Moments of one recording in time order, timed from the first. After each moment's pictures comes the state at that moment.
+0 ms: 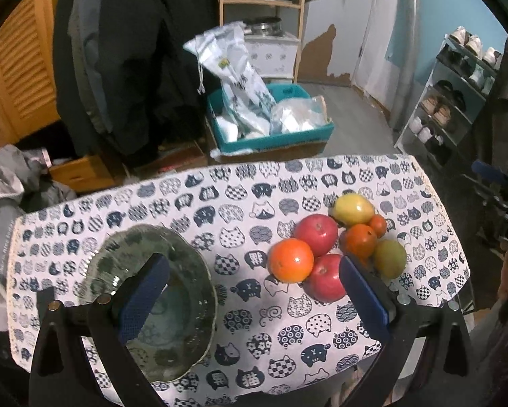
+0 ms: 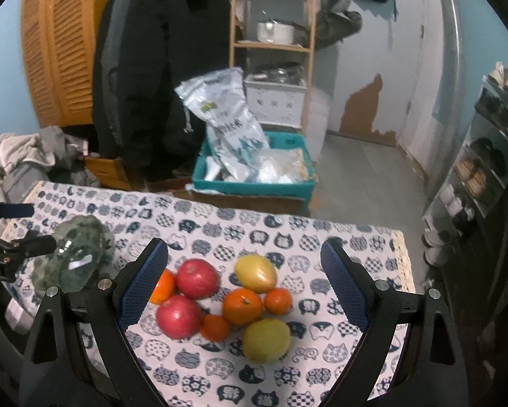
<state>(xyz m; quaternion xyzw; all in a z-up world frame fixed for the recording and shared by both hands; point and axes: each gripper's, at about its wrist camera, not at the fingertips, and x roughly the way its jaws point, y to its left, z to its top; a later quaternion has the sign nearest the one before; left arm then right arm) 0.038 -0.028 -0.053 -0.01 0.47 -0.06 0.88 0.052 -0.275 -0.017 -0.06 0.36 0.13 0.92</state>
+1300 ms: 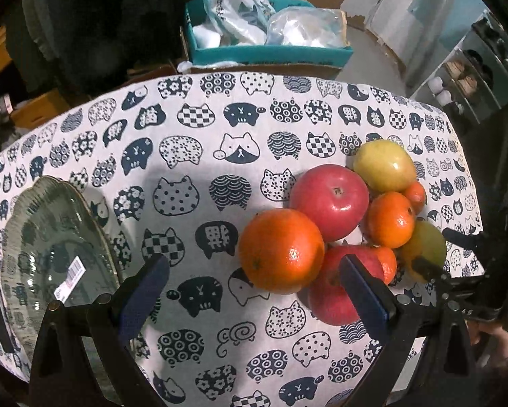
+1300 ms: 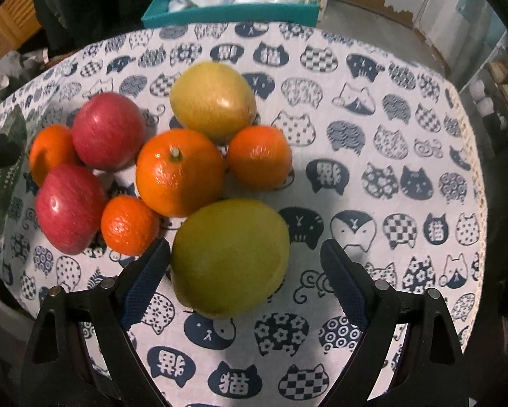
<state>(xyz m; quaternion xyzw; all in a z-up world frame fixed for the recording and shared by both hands) 0.117 -0.066 -0.181 -0.05 0.59 -0.06 0.80 0.103 -0.306 -0.217 -0.05 0.60 0.12 0.79</state>
